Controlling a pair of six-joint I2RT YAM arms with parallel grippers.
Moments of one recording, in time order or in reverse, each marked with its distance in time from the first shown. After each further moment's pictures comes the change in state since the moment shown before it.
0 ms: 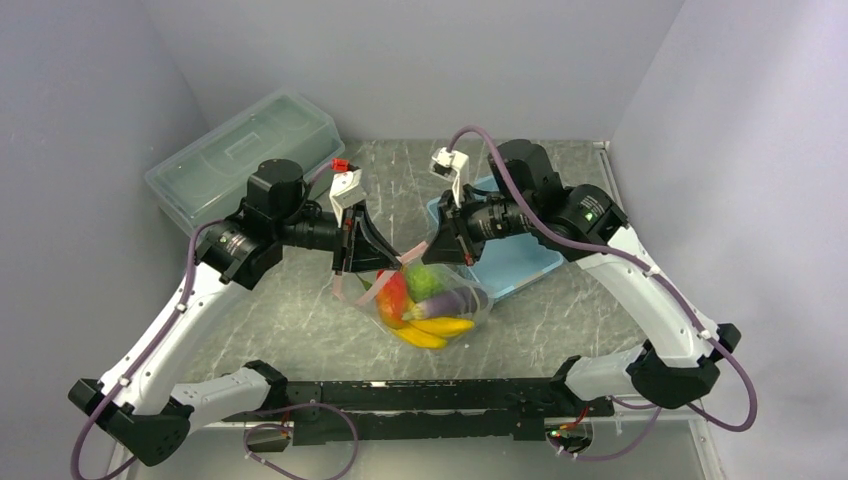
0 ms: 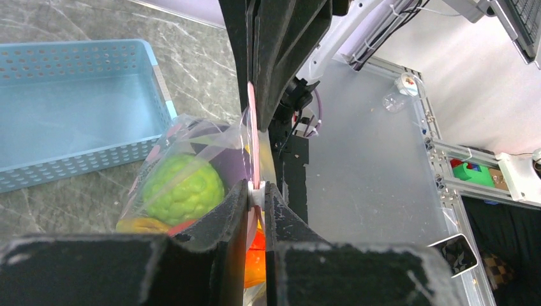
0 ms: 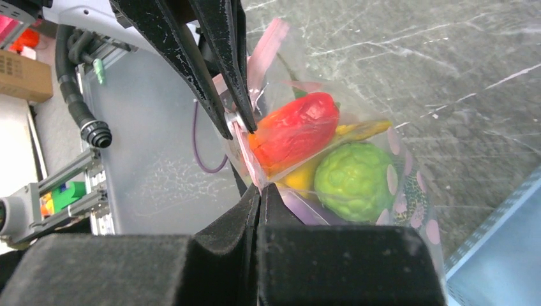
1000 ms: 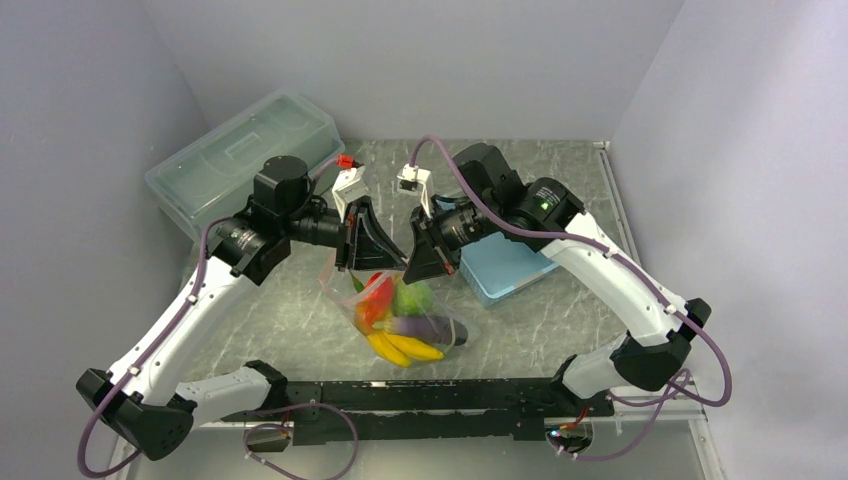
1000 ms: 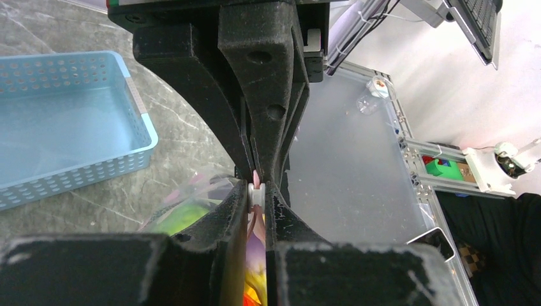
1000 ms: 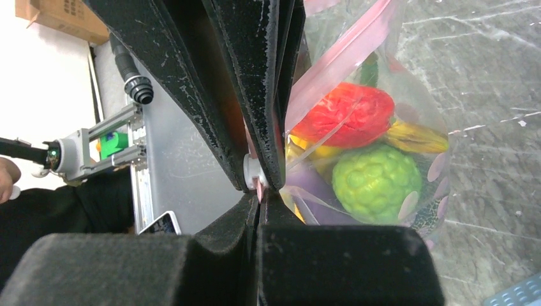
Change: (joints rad) left arm 0.003 0.031 -0.033 0.116 0.102 -0.074; right arm 0.040 0.113 0.000 -0.009 -0.171 -0.033
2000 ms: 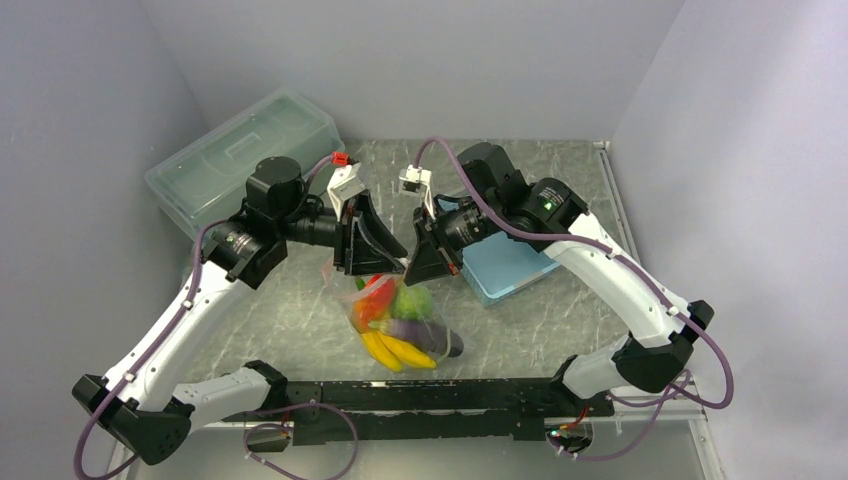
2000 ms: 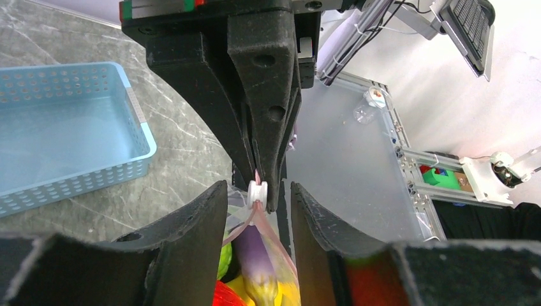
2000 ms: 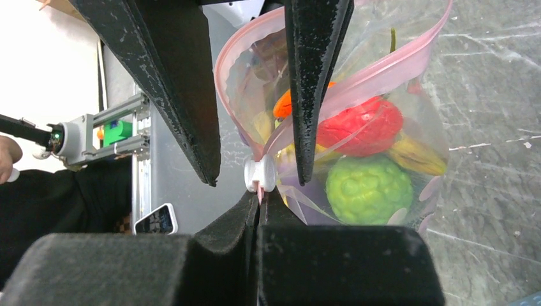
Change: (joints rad) left arm -0.002 -0.023 -0.003 0.054 -0.021 -0.070; right arm -0.010 -0.012 -0.015 0.013 -0.069 -0.053
